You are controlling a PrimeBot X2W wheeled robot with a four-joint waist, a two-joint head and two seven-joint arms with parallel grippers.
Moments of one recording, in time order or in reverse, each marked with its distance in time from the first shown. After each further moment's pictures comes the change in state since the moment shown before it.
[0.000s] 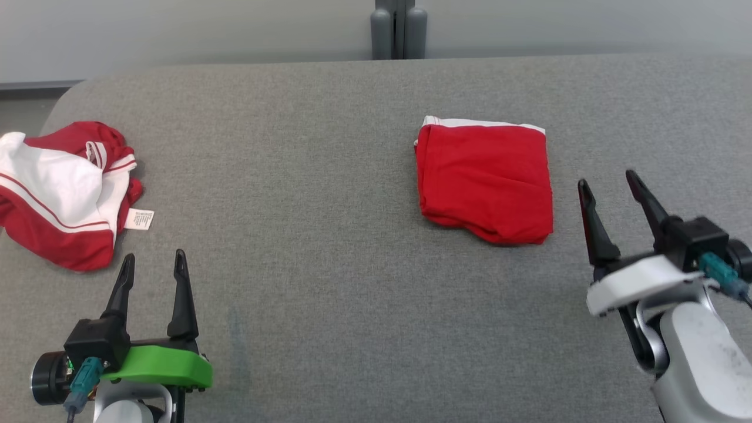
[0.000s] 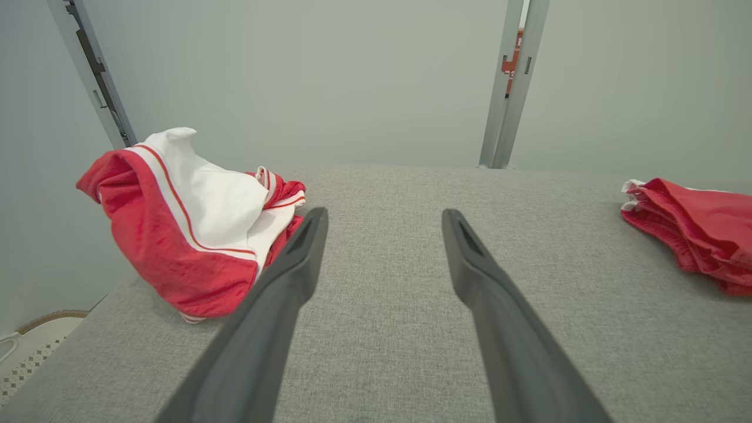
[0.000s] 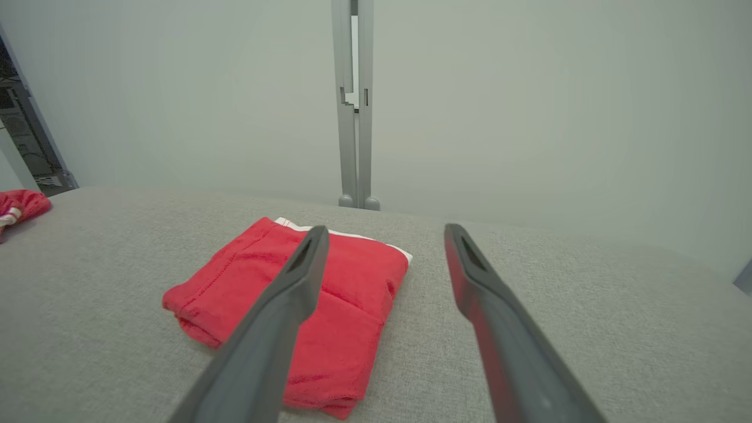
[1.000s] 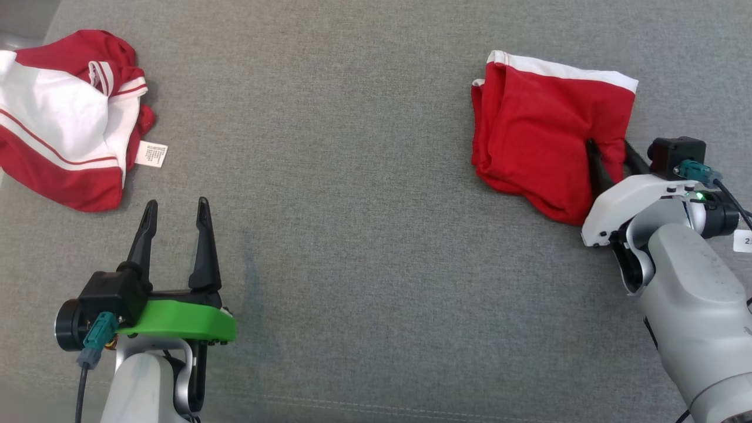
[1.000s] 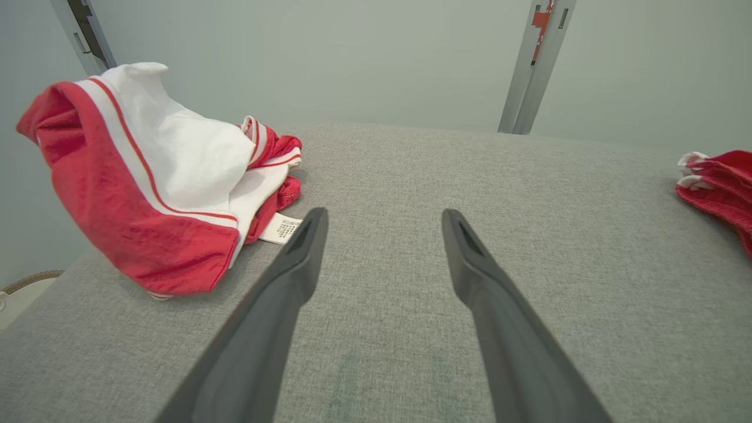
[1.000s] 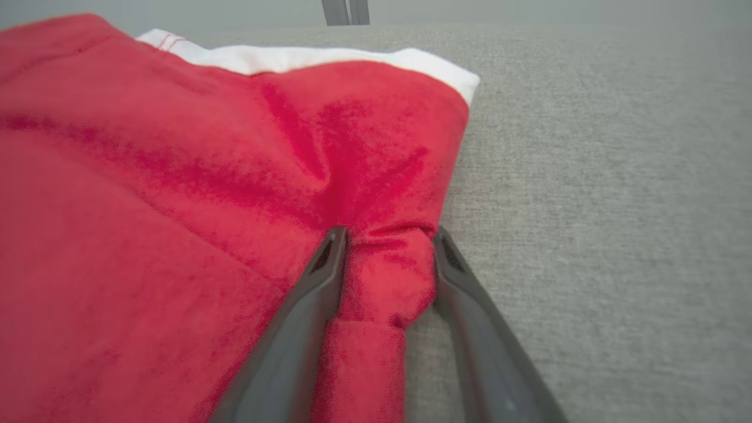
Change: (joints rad) left arm -0.129 -0.014 -0.077 0.007 -0.056 0.012 0.000; right arm -0.459 0.000 0.077 0.678 0.115 0.000 0.055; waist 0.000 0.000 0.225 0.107
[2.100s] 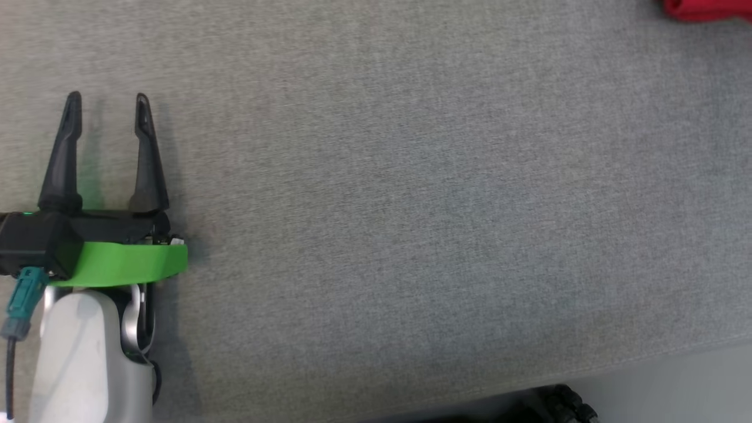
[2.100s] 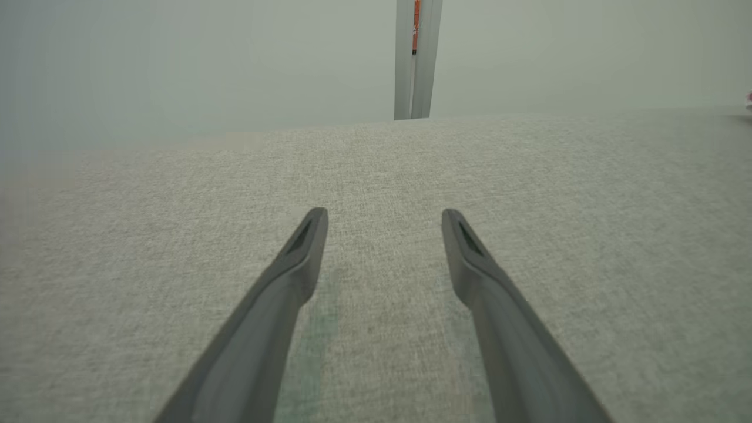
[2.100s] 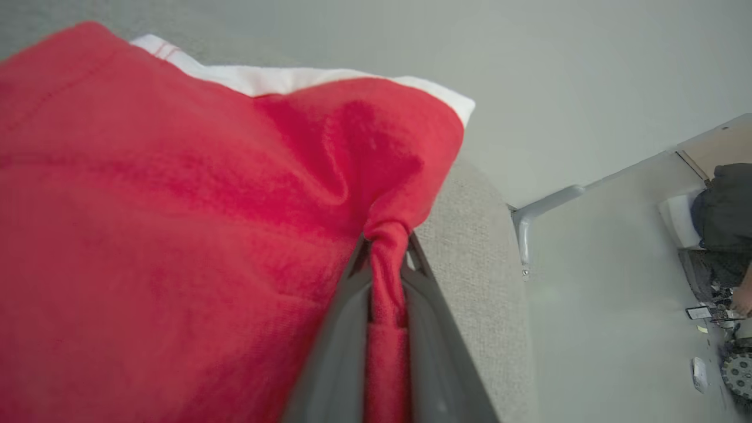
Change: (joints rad) left arm -0.141 0.063 0.038 -0.192 0.073 -0.012 0.000; right arm -0.458 -0.594 0.447 -0.255 0.159 0.001 0.221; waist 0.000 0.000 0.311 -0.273
